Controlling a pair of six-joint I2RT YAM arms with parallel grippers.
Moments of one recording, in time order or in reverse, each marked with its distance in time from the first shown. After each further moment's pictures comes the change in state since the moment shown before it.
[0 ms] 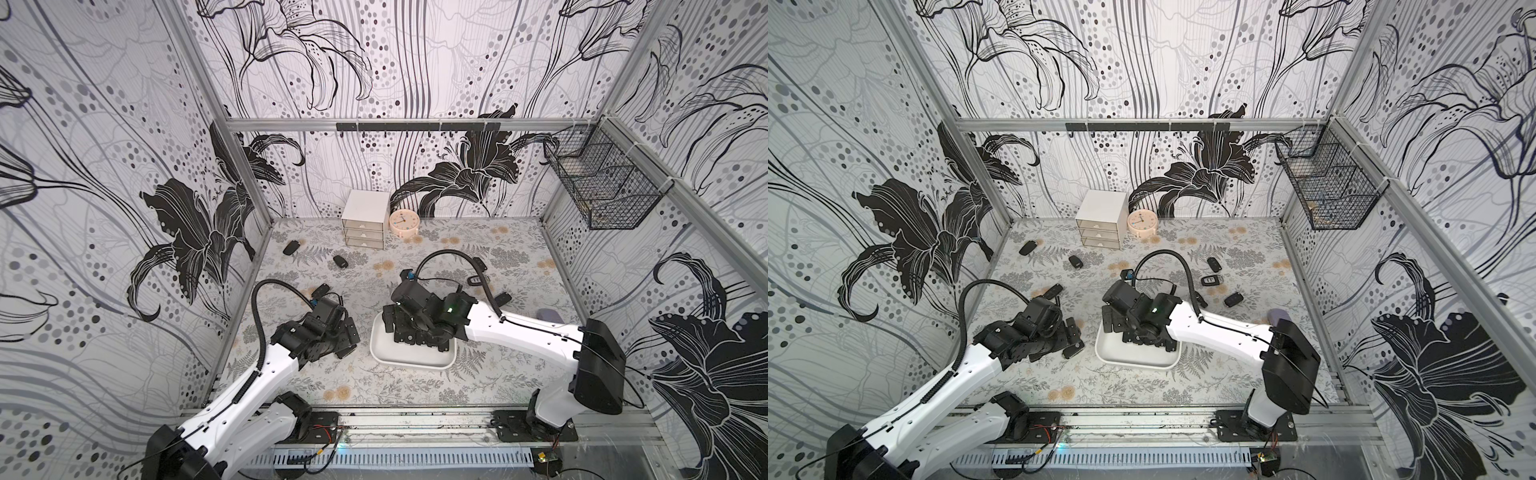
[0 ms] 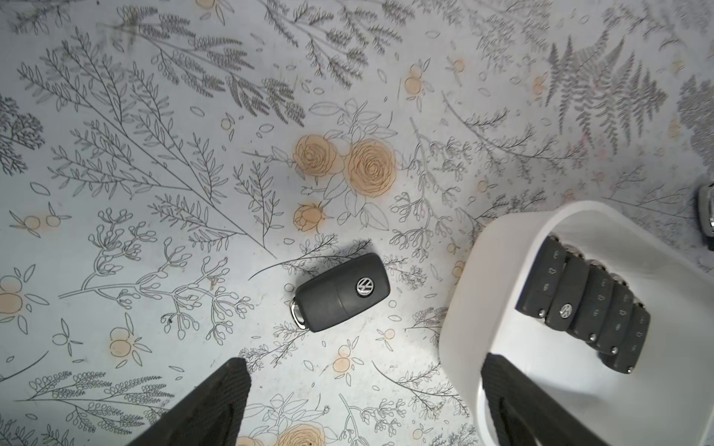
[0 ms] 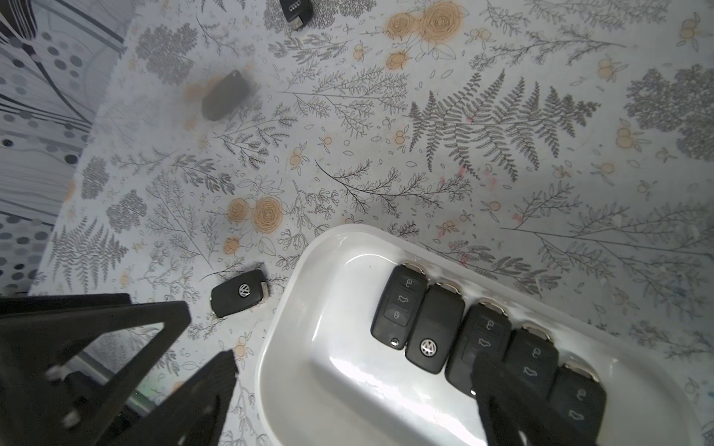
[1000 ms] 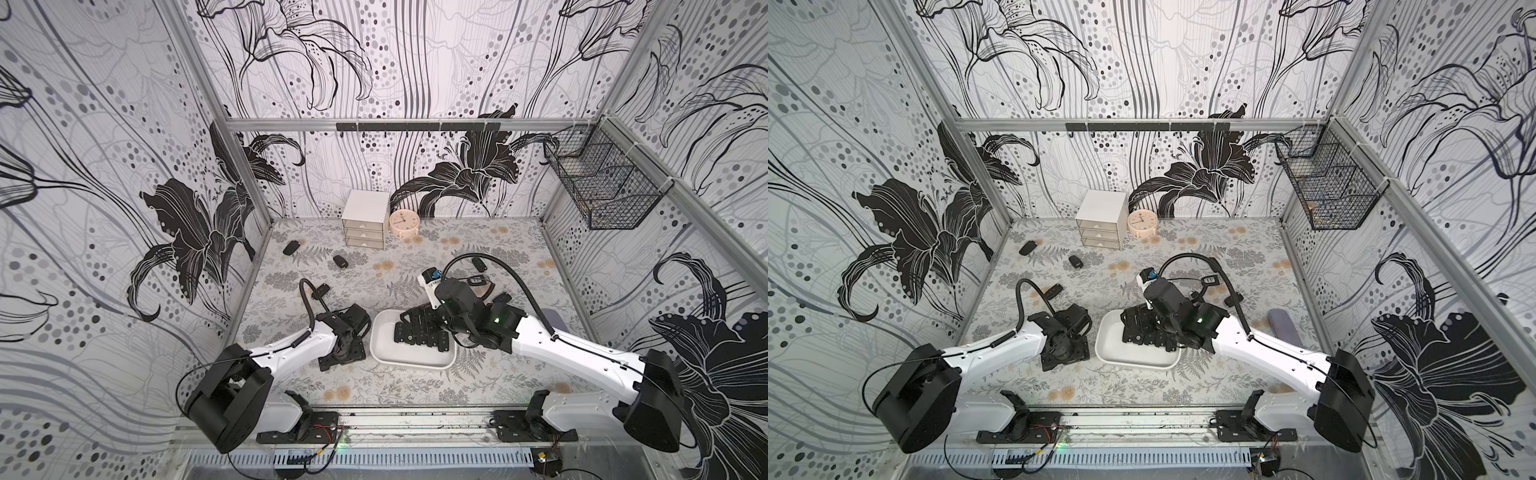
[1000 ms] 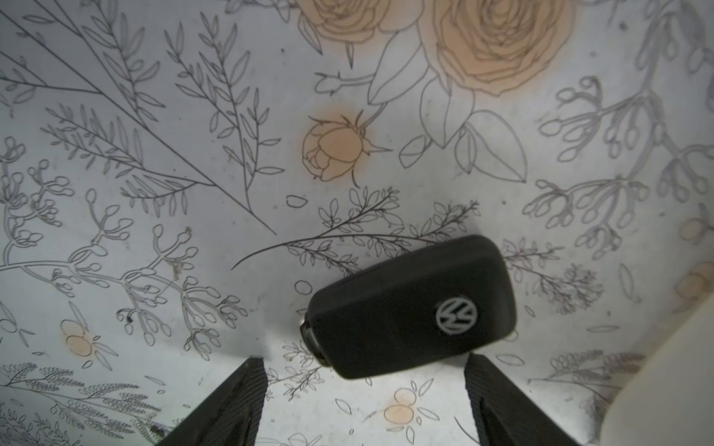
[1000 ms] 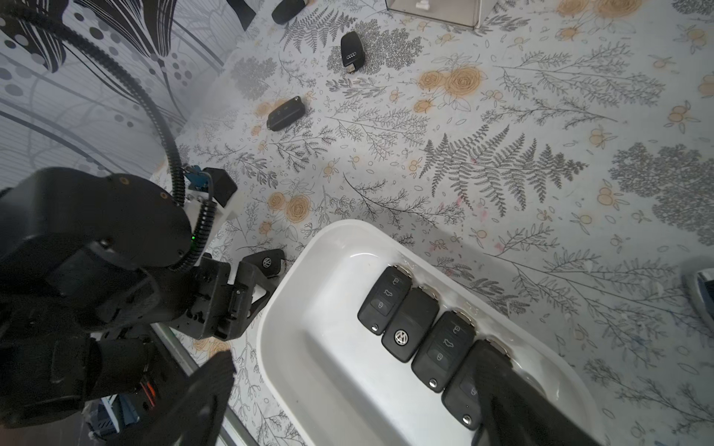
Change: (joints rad) left arm -0.097 0.422 -0.024 0.068 -0.032 -0.042; right arm -0.116 -0.292 -0.261 0.174 -0.180 -0.215
